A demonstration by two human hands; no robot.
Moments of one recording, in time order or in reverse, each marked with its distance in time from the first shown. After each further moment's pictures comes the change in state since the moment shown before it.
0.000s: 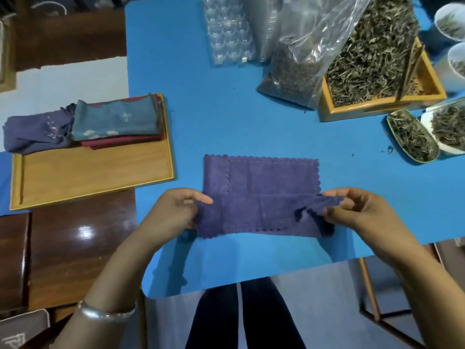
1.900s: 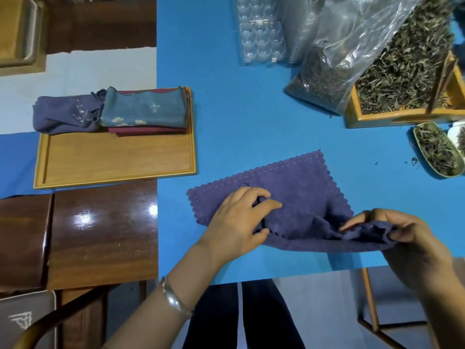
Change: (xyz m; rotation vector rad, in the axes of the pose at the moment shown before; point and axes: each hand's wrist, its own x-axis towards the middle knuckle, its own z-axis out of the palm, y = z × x) left_hand -0.005 -0.013 0.055 0.728 0.002 0.739; right_hand -0.050 -0.015 0.046 0.087 -0.246 -0.286
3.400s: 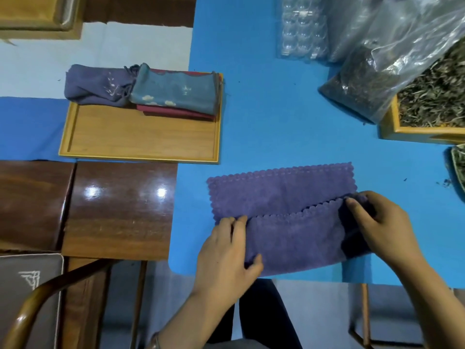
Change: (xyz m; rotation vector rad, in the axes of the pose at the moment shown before) left_hand -0.070 0.019 0.025 0.092 0.091 -0.551; right_hand 0.070 0.034 -0.032 -1.015 0.296 -0.013
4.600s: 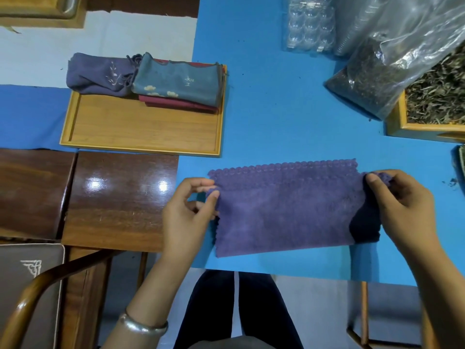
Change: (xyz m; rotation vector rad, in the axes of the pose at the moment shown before) left_hand 0.035 -0.045 -0.025 -0.972 0.454 -0.193; right_hand 0.020 -0.001 -0.009 0.471 0.129 0.068
